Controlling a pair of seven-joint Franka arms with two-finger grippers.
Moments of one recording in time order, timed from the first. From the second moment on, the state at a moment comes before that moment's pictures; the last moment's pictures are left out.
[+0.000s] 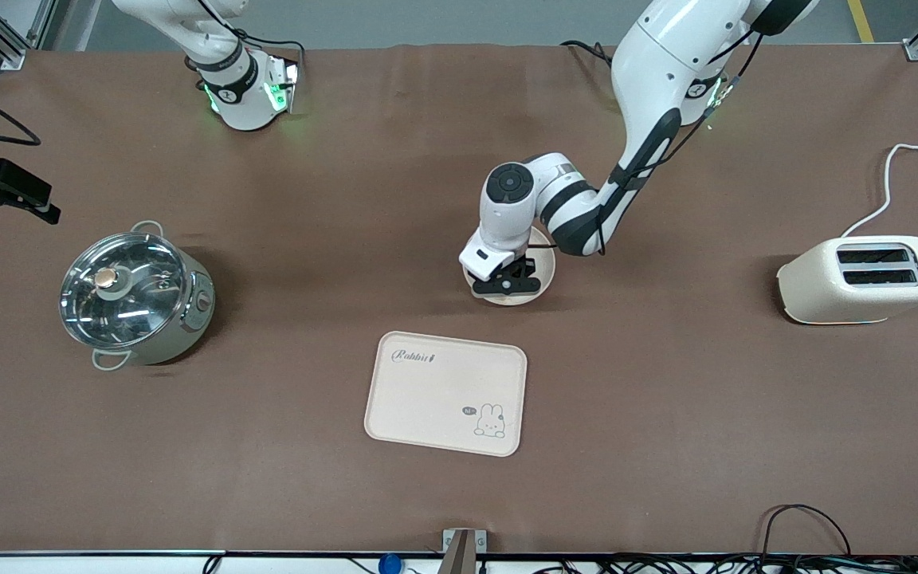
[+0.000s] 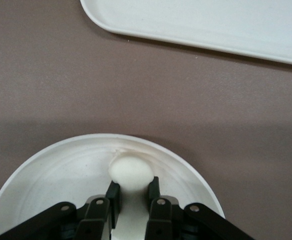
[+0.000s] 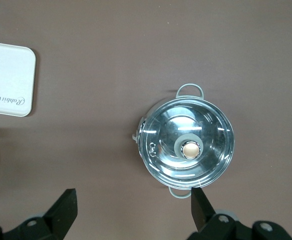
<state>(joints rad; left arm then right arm) -0.48 0.65 -0.31 -1.83 0.40 2.50 -1.08 -0.04 0.02 0.00 -1.49 0.02 1.53 -0.06</state>
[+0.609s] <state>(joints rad) -0.18 0.51 -0.49 -1.83 0.32 2.16 -0.93 -0.04 0.02 0.00 -1.49 0.01 1.53 -0.06</state>
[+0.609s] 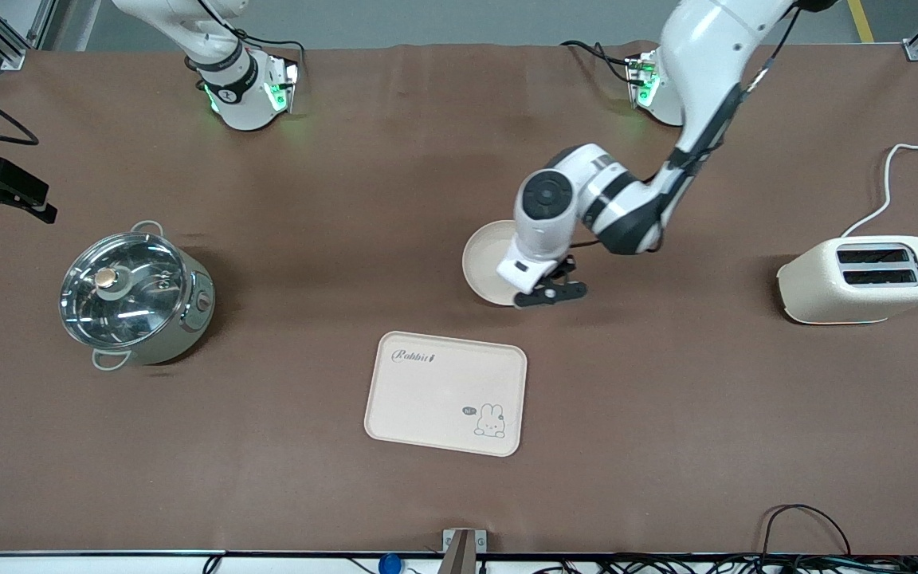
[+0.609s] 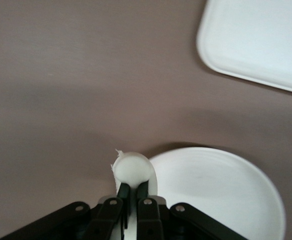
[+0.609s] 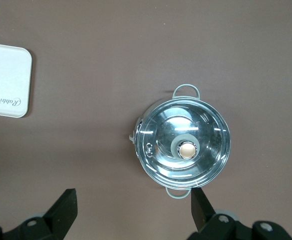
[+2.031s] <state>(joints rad) 0.41 0.83 -0.62 -1.66 0.58 2.37 -0.39 -0.04 0.02 0.00 -1.49 0.00 1.56 -0.06</state>
